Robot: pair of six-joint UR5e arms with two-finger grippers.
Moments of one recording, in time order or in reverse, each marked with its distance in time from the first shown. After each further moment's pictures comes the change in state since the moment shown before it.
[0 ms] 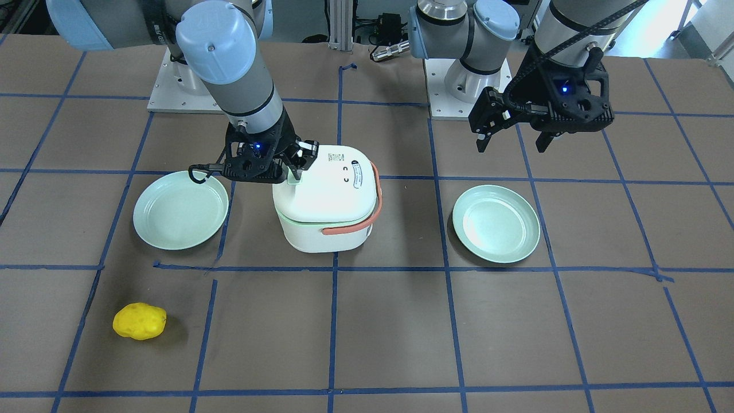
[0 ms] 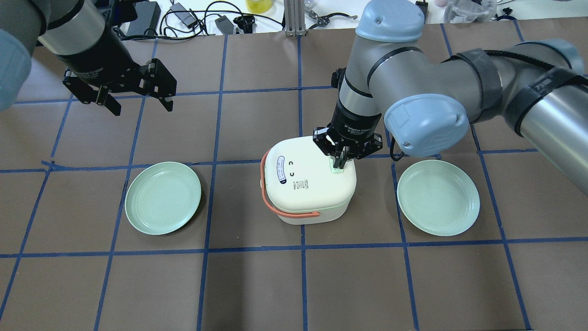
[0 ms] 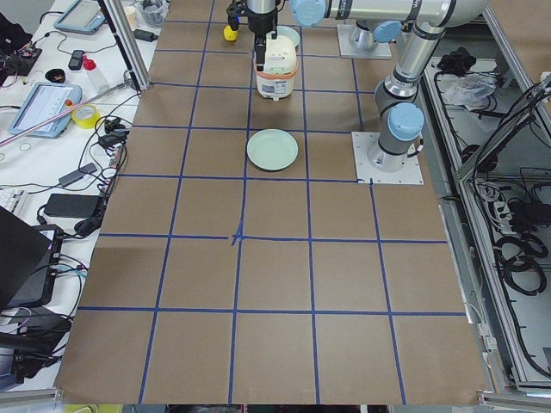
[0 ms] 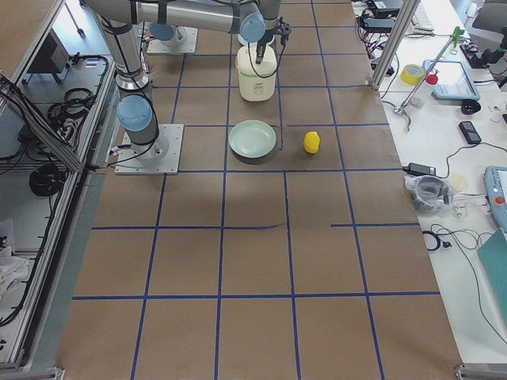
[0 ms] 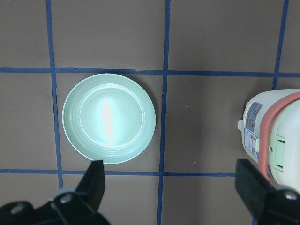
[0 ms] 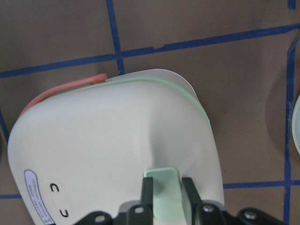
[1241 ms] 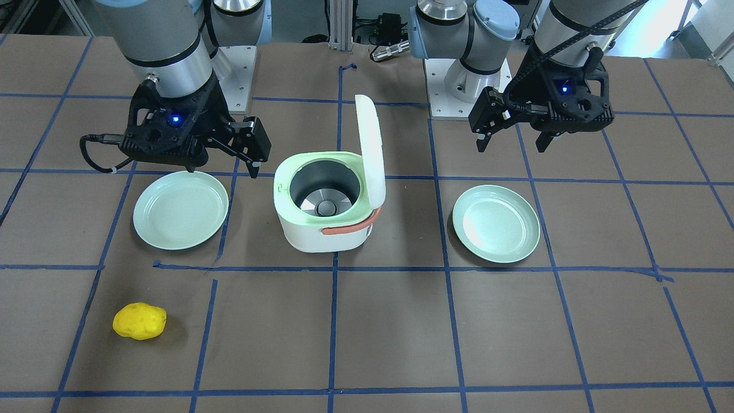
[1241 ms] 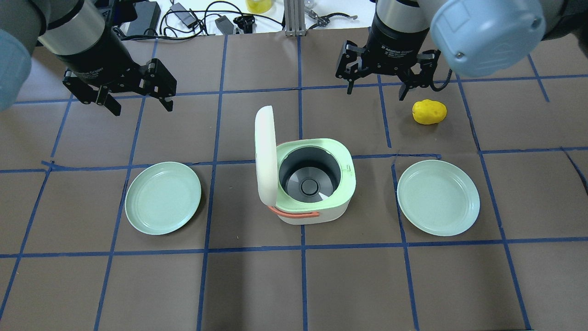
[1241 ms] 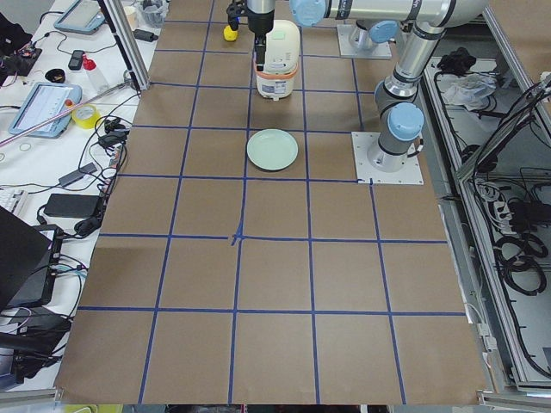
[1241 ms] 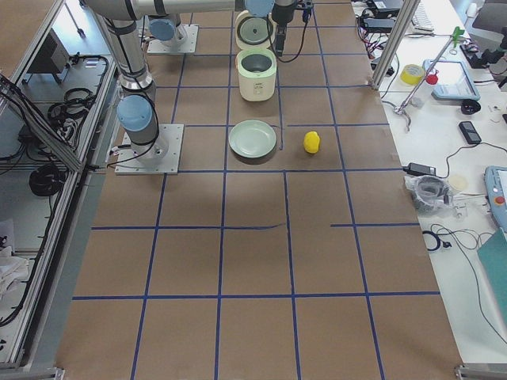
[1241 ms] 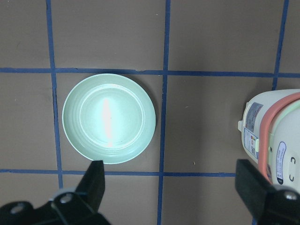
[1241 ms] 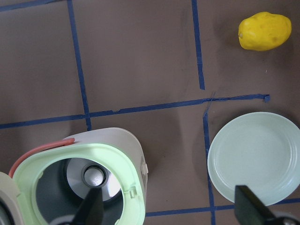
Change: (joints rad) left arm 0.000 0.000 0.000 0.000 0.000 0.000; right arm -0.109 -0.004 -0.229 0.178 -0.136 -0.151
